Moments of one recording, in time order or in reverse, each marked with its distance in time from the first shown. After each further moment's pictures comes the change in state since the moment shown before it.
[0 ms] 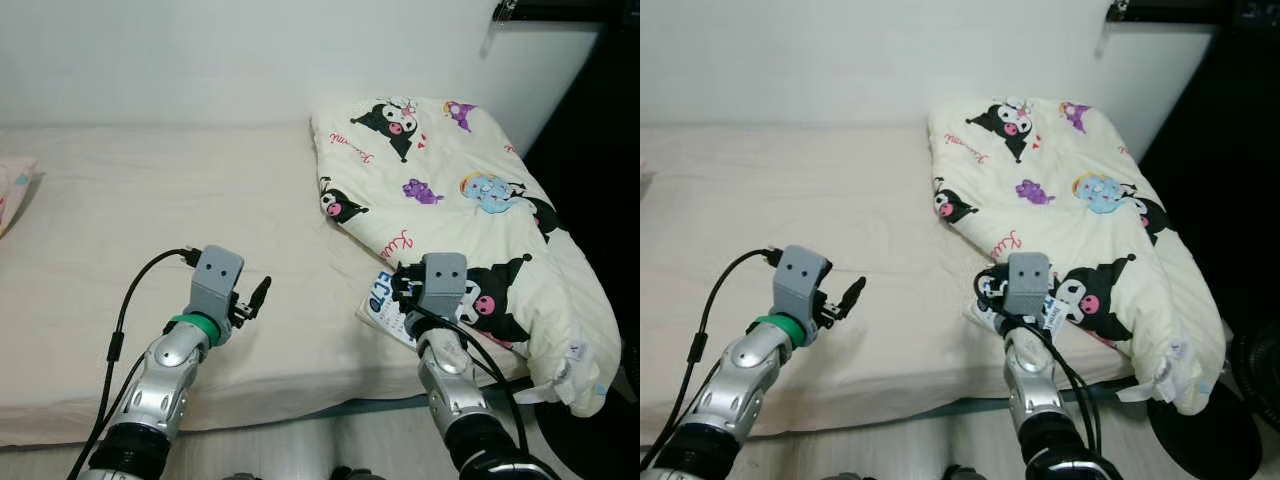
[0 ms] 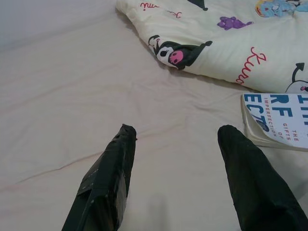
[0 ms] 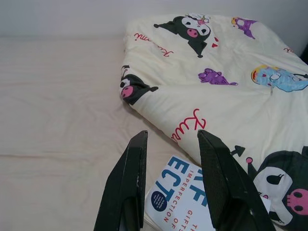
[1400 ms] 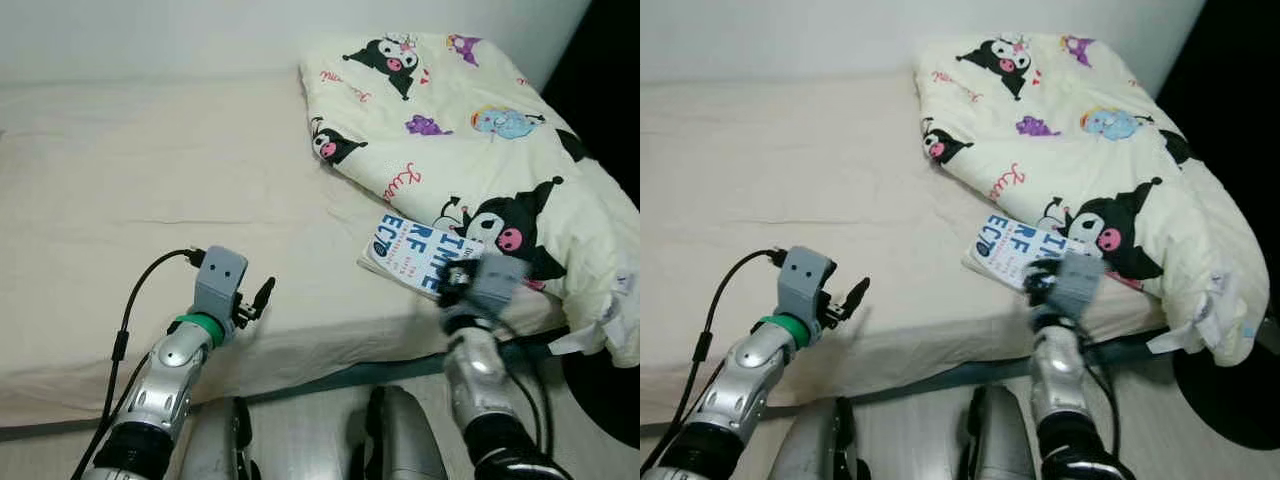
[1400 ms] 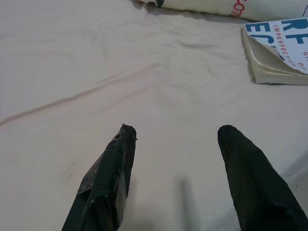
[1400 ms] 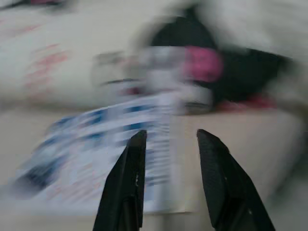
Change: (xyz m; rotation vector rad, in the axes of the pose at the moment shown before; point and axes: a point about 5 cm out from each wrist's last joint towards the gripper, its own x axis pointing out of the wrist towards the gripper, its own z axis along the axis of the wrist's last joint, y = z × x) left arm 0.002 -0.004 0.001 -0.001 -0.004 -0.010; right arm -0.009 -0.079 -0.002 0.382 -0.018 -0.464
